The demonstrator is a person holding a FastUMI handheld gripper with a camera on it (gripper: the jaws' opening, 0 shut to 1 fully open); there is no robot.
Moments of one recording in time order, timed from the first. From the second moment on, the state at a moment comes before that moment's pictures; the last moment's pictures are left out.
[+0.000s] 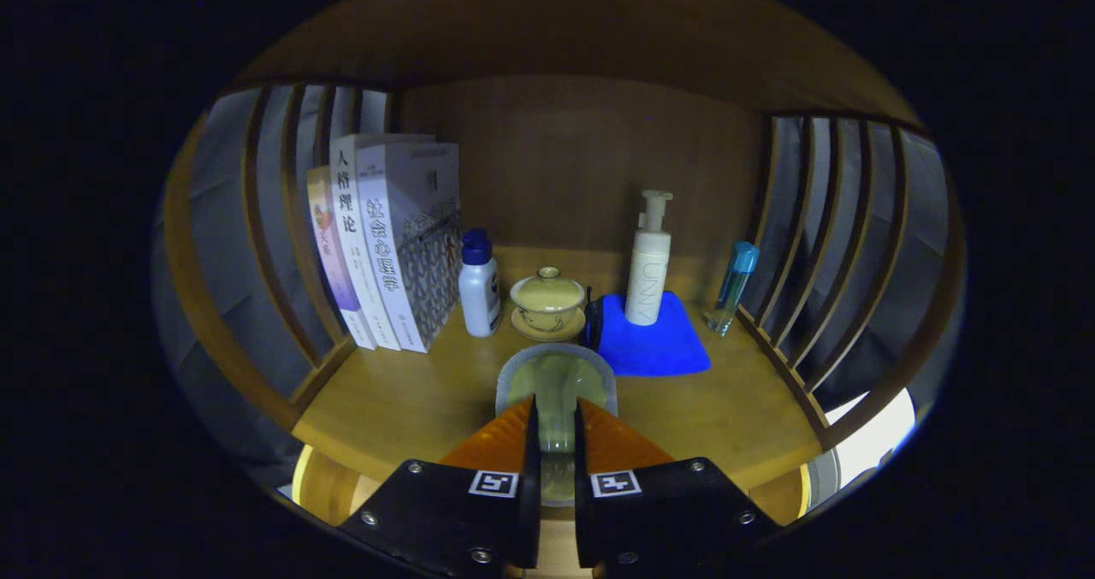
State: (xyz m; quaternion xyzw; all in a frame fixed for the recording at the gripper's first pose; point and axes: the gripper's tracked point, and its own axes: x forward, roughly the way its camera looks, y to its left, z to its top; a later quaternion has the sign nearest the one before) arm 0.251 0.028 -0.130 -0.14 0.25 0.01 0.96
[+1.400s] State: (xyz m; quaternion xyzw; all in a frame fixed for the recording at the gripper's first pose) arm 0.207 0.055 -0.078 -0.08 0.17 0.03 0.98
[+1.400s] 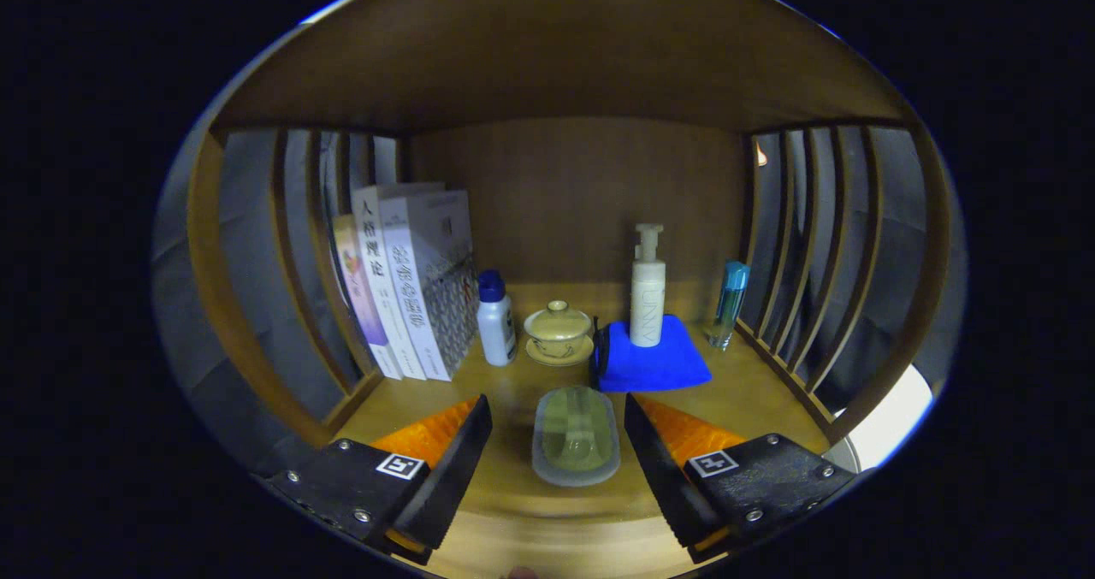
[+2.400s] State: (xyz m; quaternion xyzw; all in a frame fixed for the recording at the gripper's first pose) arm -0.070 0.060 -0.164 -0.10 0.06 0.07 0.99
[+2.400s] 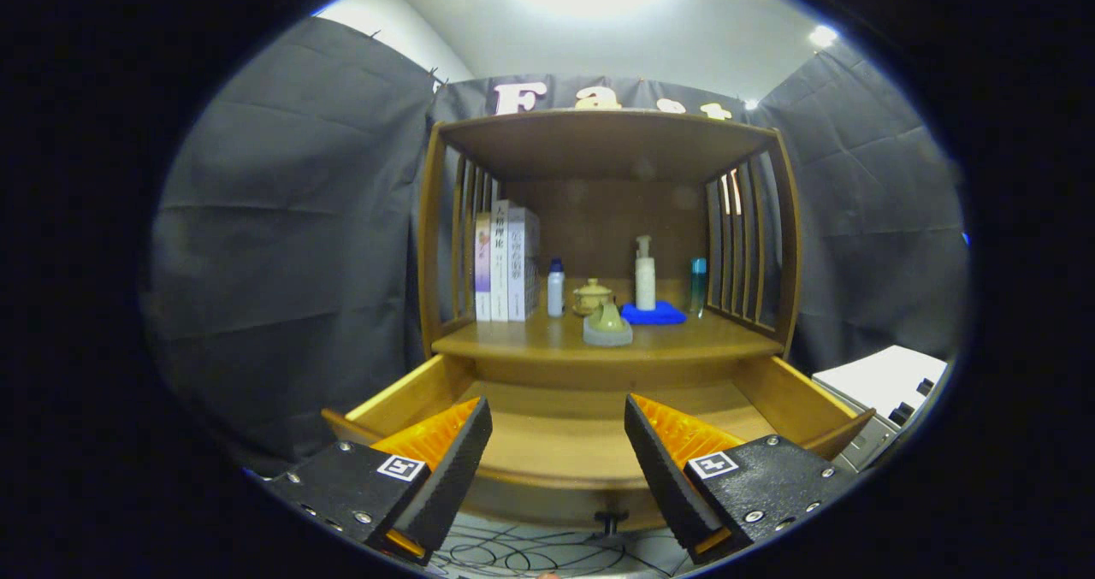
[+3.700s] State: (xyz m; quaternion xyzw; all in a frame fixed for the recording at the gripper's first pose) arm -0.080 0.002 -0.273 -0.04 0.16 -0.01 0.99
